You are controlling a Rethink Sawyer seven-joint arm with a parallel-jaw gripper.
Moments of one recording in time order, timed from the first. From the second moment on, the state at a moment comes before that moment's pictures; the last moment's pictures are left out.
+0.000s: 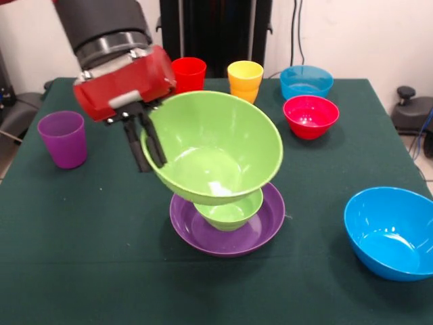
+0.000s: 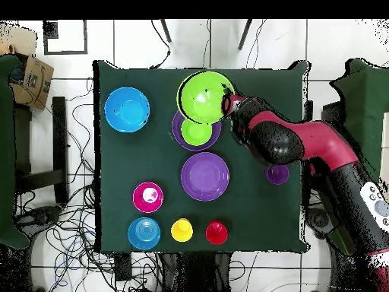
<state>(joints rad) -1.14 -0.43 1.10 1.65 -0.76 0.37 1.91</state>
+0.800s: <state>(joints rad) -1.06 -0.48 0.97 1.73 -0.80 0.23 1.91</state>
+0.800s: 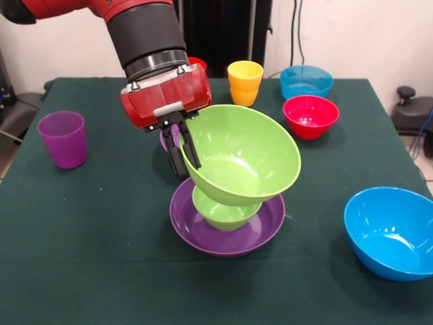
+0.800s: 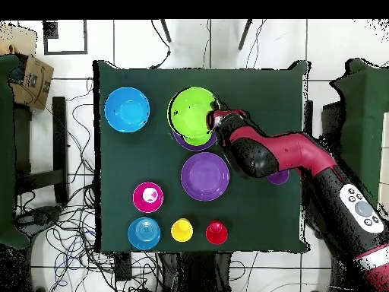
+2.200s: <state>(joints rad) -1.04 -0.48 0.93 1.73 -0.80 0.22 1.91</state>
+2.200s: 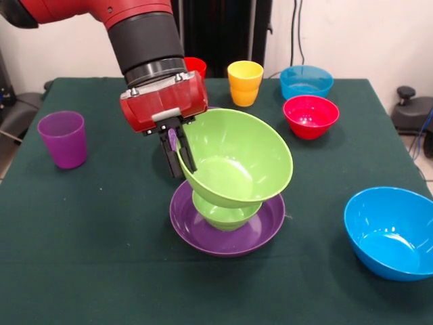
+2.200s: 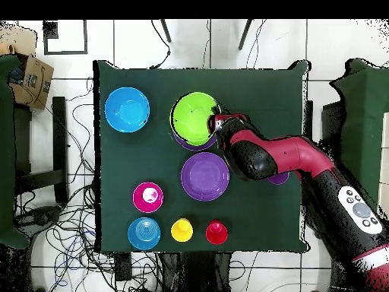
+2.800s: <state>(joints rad) -0.96 -0.48 0.87 1.73 -0.80 0.17 1.91</state>
